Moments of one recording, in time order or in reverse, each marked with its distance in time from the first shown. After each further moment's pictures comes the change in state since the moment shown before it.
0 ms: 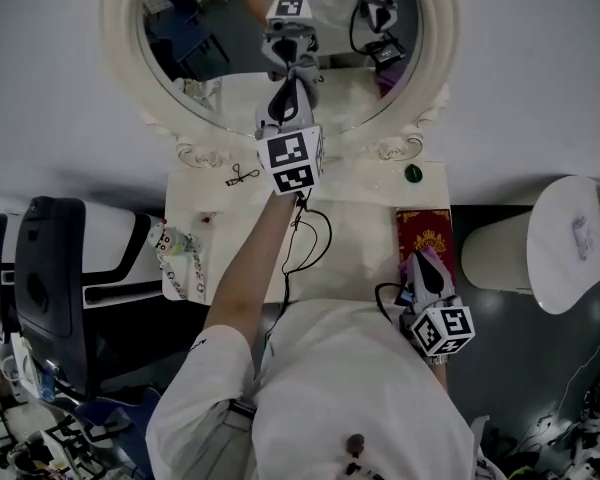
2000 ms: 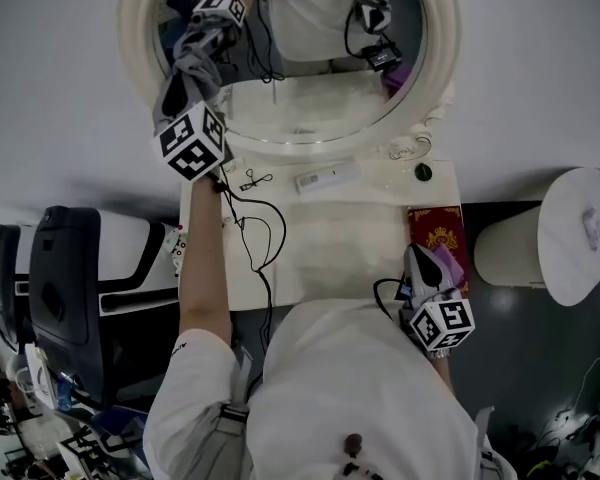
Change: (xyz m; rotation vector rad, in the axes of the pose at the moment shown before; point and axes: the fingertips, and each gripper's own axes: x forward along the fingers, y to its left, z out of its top) left arm -0.041 0.201 0.090 0.019 -0.039 0.308; right arm 0.016 0.040 0.004 0.006 -0.053 0.049
